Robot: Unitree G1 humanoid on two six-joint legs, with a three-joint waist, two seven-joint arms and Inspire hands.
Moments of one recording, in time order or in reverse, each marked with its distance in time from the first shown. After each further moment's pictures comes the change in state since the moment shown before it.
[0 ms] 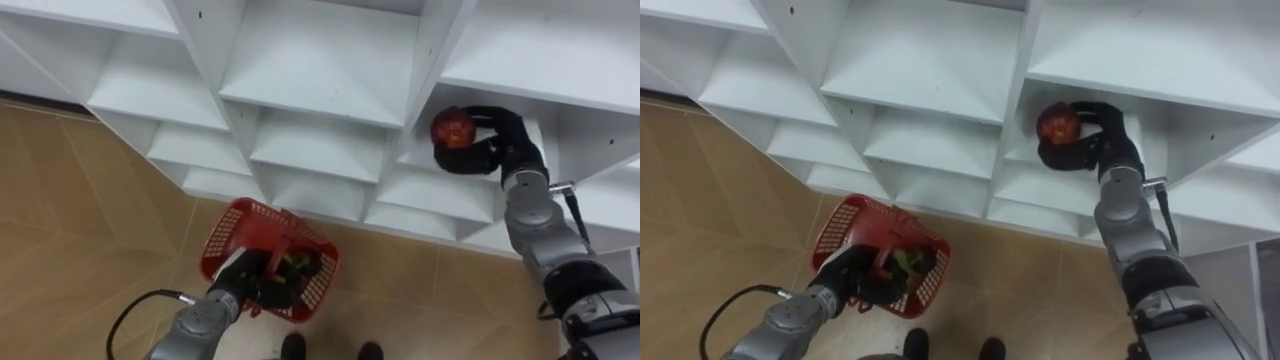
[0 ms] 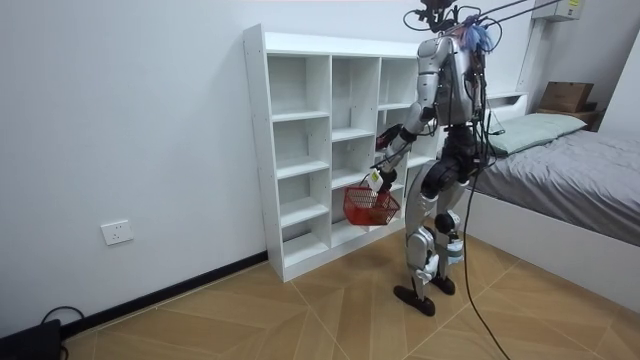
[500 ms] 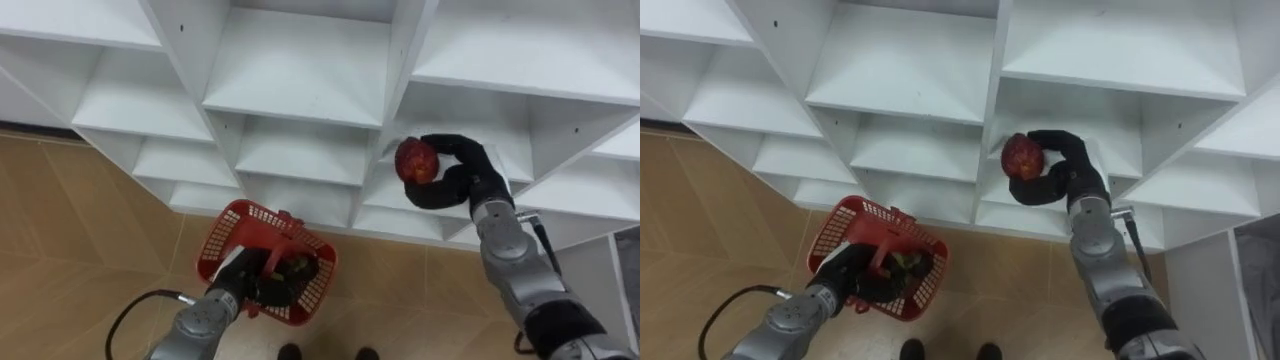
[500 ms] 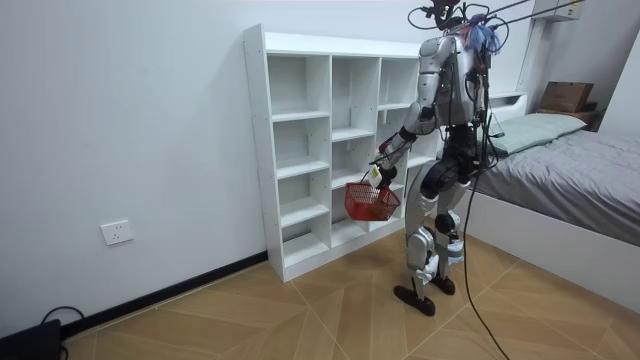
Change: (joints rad) left arm 0.005 -0.004 0.006 -0.001 -0.001 -0.006 0.030; right arm 0.198 0.067 0.019 -0.167 -0.011 -0.024 0.057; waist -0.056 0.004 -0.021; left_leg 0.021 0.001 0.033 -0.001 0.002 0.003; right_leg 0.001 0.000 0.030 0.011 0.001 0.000
